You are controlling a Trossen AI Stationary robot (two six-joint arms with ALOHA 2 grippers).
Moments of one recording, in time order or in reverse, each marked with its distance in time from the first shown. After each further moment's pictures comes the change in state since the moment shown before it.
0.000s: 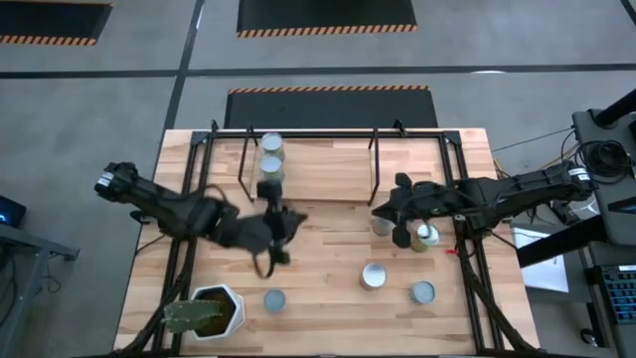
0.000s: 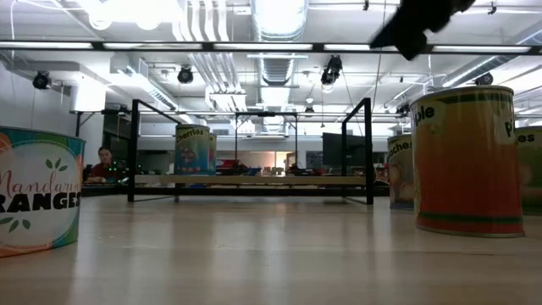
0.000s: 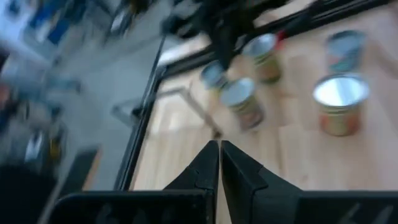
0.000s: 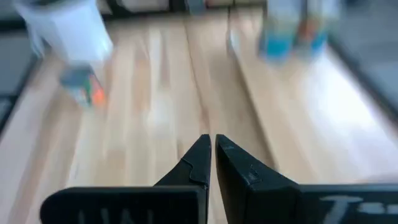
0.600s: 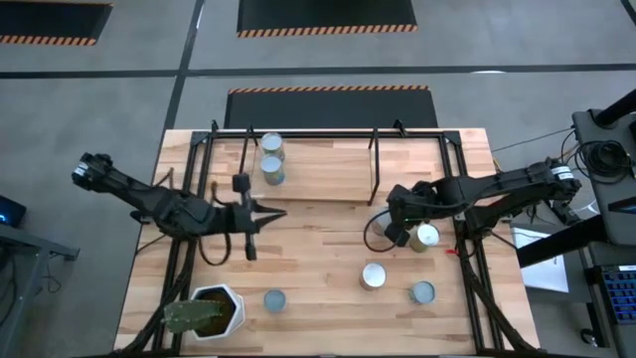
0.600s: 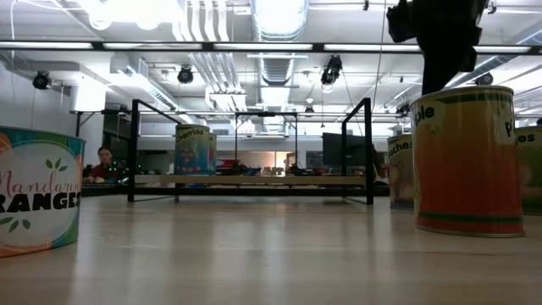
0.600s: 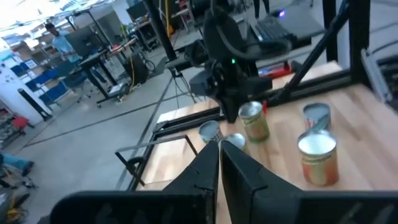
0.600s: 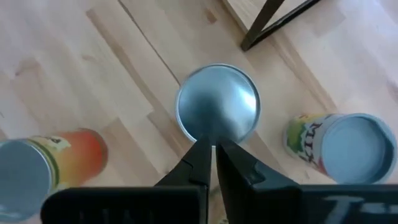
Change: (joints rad) left arm -0.022 -0.372 -0.395 0.432 0.082 0.145; right arm -0.005 0.233 0.230 -0.630 -0.008 0.535
